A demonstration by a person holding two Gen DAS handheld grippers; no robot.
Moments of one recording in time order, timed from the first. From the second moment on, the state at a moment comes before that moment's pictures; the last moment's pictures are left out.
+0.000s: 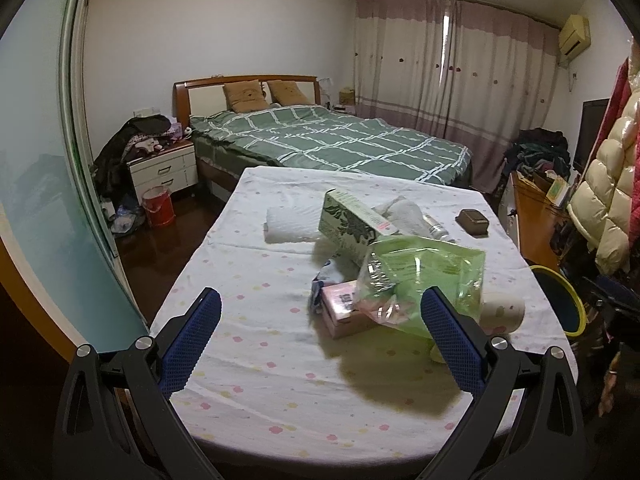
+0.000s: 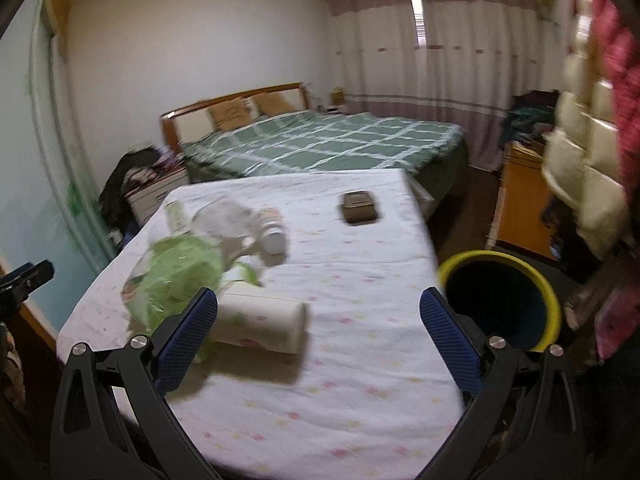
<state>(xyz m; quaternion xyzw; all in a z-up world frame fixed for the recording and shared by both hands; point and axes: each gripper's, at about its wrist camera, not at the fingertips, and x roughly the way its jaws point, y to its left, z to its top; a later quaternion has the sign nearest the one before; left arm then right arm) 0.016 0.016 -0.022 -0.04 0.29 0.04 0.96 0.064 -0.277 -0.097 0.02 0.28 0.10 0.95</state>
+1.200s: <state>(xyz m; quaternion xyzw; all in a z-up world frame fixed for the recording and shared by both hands) 0.048 0.051 -0.055 -0.05 0.31 0.06 0.95 0.159 -0.189 -0.110 0.07 0.37 0.24 0.89</state>
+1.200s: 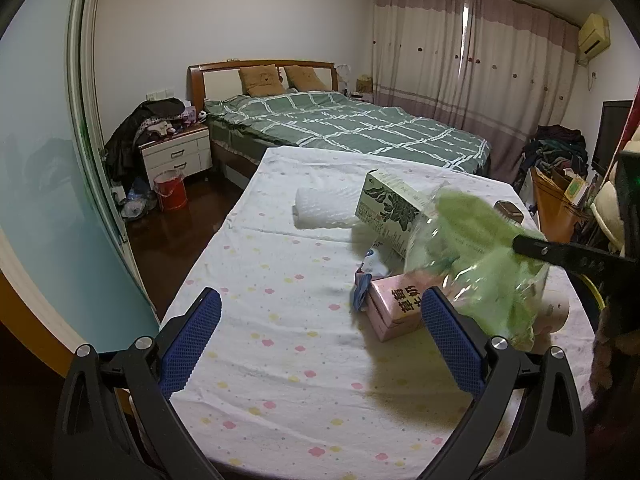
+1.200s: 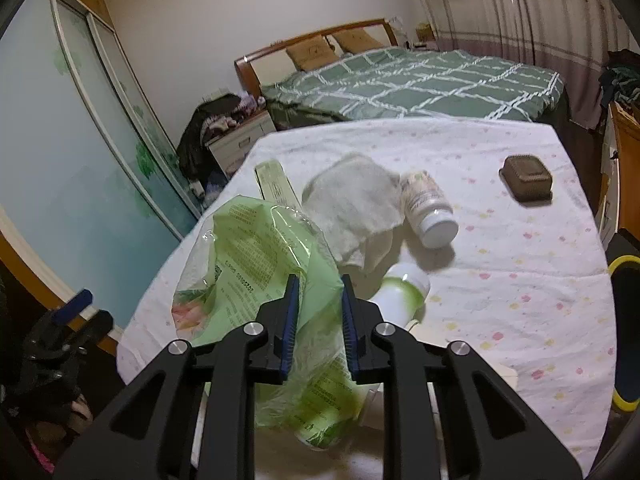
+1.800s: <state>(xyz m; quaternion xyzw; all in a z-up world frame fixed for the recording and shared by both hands) 0.061 0.012 -0.053 -0.02 0.31 0.02 0.95 0.167 -0.391 -0.092 0.14 0.31 -0.01 0.94</state>
